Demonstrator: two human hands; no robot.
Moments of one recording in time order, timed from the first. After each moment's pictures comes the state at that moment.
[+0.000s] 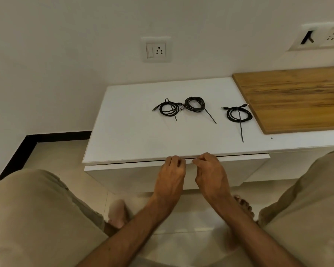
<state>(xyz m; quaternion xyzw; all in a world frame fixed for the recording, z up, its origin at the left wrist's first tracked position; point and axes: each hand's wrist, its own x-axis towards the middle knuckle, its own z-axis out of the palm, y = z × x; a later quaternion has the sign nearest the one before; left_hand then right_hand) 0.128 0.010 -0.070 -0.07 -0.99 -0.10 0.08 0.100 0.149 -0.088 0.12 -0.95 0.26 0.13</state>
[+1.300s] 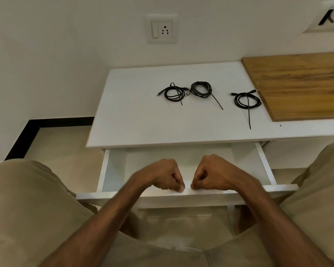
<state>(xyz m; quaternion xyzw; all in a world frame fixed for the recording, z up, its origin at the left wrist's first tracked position) 0.130 -0.038 -0.030 -0.11 -0.88 -0.28 -0.37 0.104 0.165 -0.036 0.24 -0.88 0.26 -0.32</state>
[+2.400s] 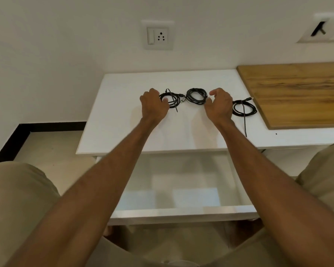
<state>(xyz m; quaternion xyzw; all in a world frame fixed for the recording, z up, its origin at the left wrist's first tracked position) -0.067 -0.061 -0.041 0.13 -0.94 -0.30 0.14 -0.092 0.151 -0.042 -0.04 -0.92 0.37 0.15</state>
